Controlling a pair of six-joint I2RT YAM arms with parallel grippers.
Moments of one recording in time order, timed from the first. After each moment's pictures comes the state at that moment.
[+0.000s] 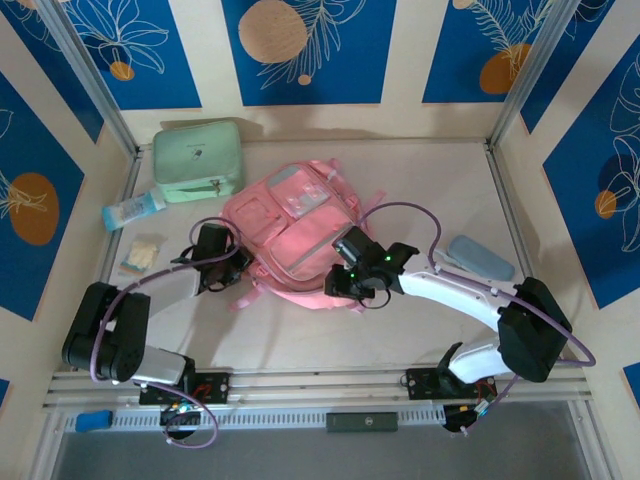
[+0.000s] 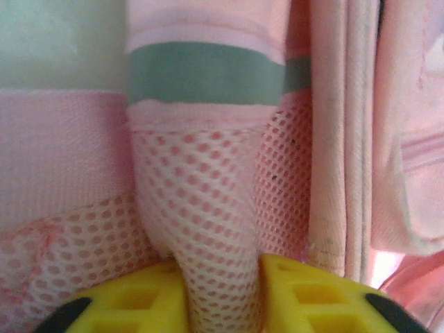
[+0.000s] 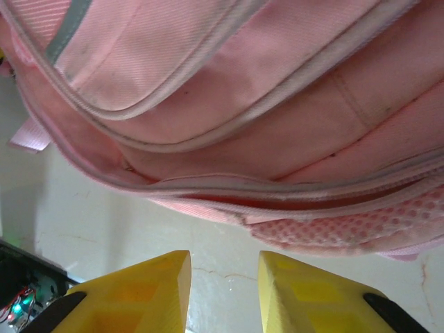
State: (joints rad) left arm -0.29 1.42 0.58 -0.05 0.16 -1.08; right arm 0.83 1.38 0.91 -0.63 -0.16 0.88
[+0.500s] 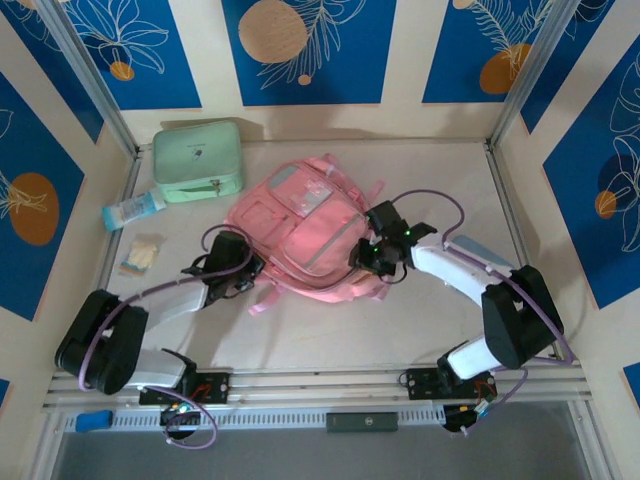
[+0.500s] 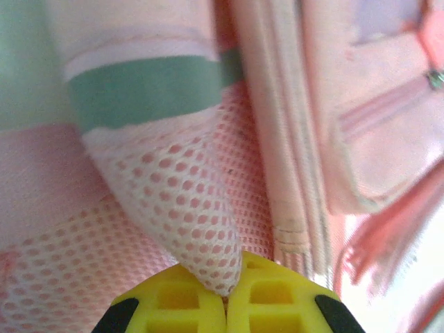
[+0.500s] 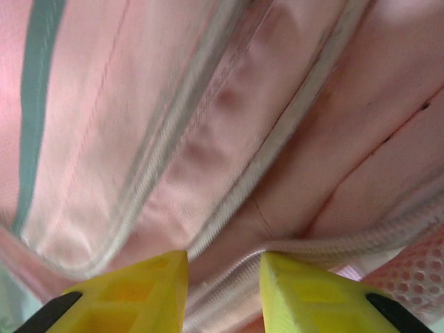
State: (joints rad) left arm -0.50 1.33 0.53 0.02 0.06 -1.23; right arm 0.49 1.47 0.96 -0.61 -0.20 0.73
